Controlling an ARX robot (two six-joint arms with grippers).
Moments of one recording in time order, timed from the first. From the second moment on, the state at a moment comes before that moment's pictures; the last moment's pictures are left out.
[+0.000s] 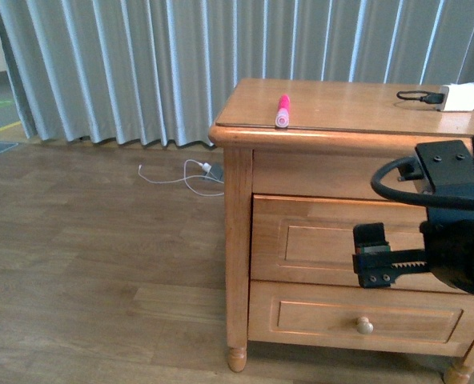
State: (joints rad) left arm 0.00 0.00 0.02 0.00 0.00 0.00; right arm 0.26 1.89 0.80 0.59 0.23 0.01
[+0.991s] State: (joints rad) left arm 0.00 0.00 0.02 0.00 0.00 0.00; right arm 0.20 2.21 1.07 0.59 0.25 0.07
